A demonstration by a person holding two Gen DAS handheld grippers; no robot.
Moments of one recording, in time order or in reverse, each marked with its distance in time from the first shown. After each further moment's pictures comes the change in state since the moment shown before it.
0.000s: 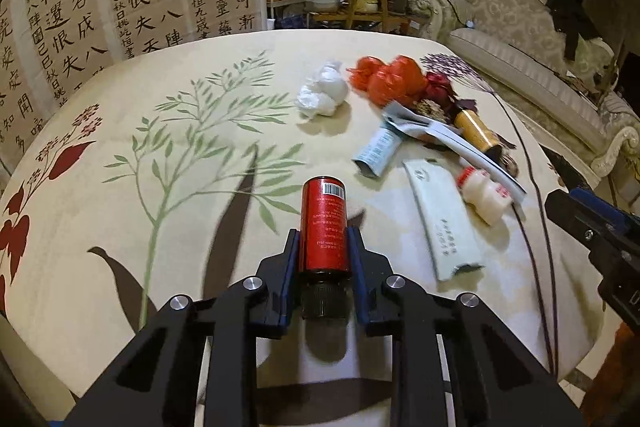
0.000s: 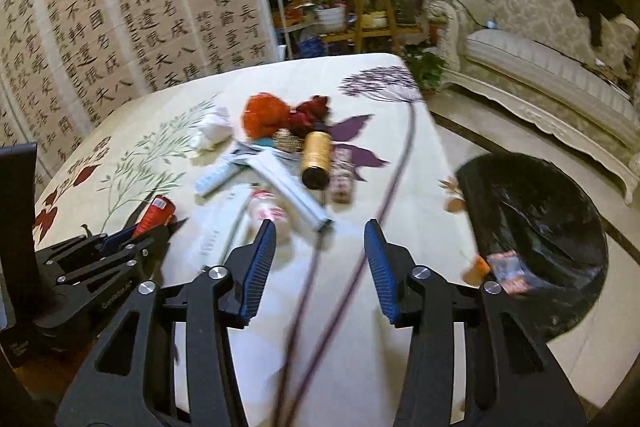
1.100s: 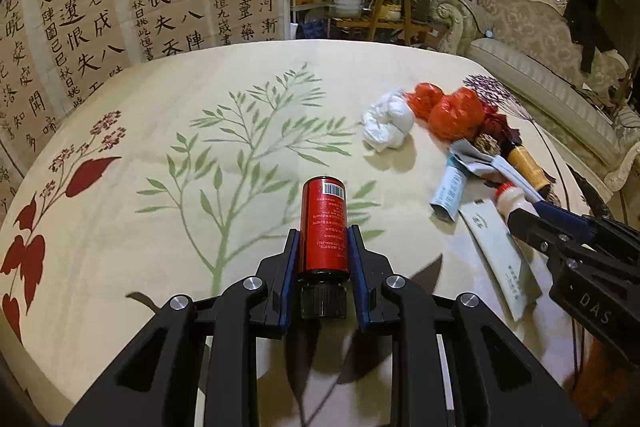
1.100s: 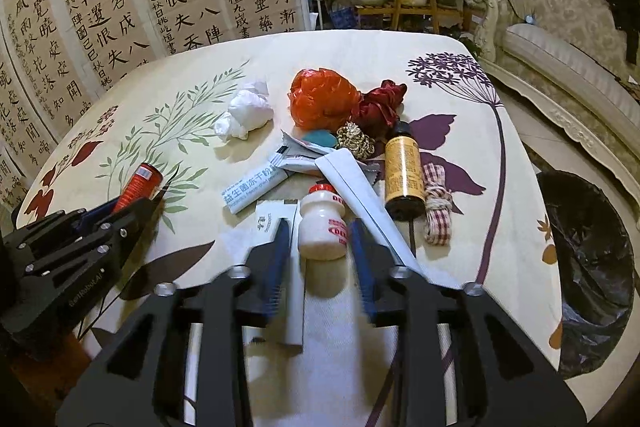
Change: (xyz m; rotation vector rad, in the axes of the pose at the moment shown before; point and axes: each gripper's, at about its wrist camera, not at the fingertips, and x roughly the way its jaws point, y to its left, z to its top) left arm 0.009 0.043 0.023 -0.029 -0.015 0.045; right arm 0.059 0.040 0.024 -0.070 0.113 0.041
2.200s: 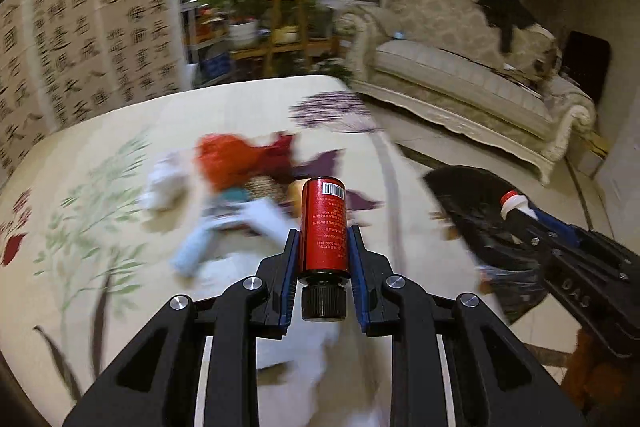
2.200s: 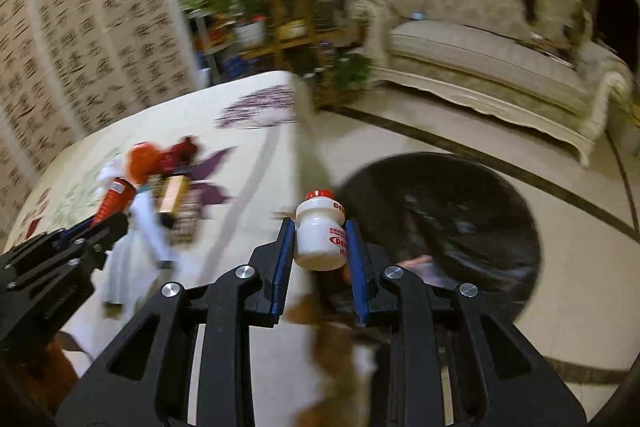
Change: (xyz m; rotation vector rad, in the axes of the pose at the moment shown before) left arm -0.026 -0.160 0.013 0.191 -0.082 -0.242; right arm -0.088 -0.160 -0.042 0.285 -0.154 -0.275
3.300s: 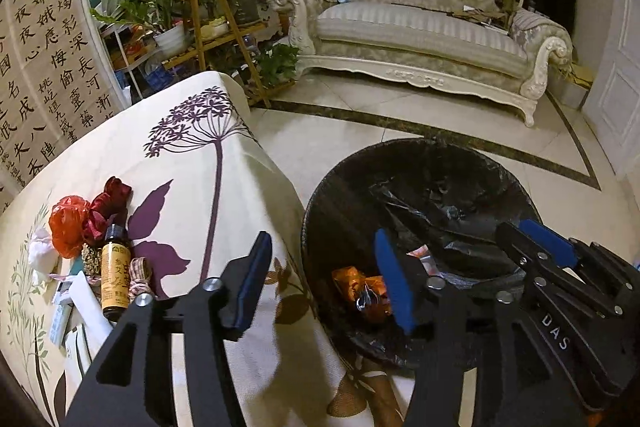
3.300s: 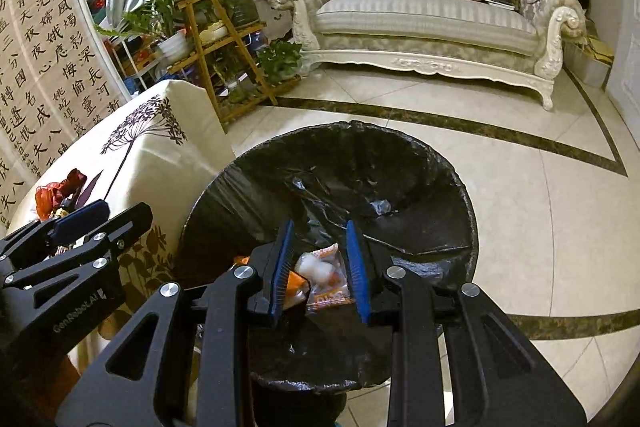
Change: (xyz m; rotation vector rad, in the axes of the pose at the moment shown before) left arm 0.079 -0.117 0.023 0.195 0.093 -0.020; right arm 0.042 -0.100 -0.011 0.178 0.031 -0.079
